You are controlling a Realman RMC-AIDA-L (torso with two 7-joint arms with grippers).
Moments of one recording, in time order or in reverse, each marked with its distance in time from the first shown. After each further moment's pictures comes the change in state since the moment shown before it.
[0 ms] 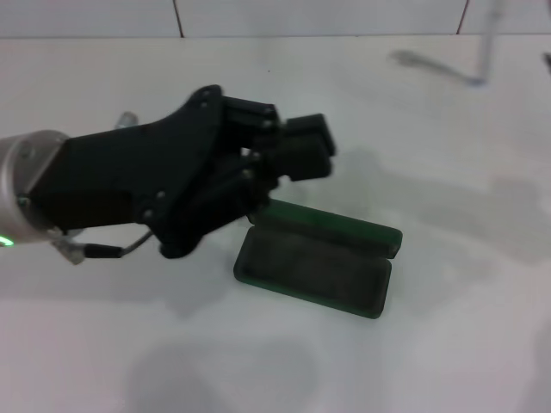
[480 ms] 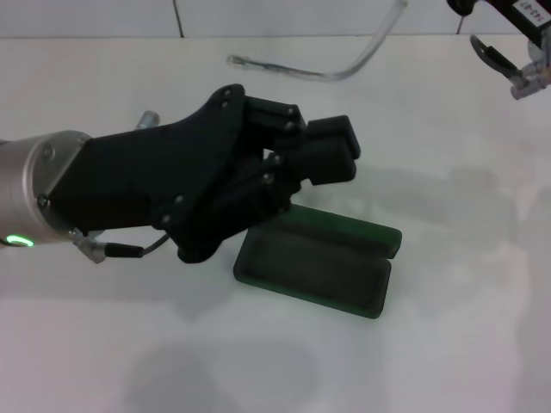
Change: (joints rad) left arm -0.035 -0.002 0.073 -0.054 -0.060 0.000 0.065; right arm 0.101 0.000 -0.238 0.071 0.178 0.097 -0.136
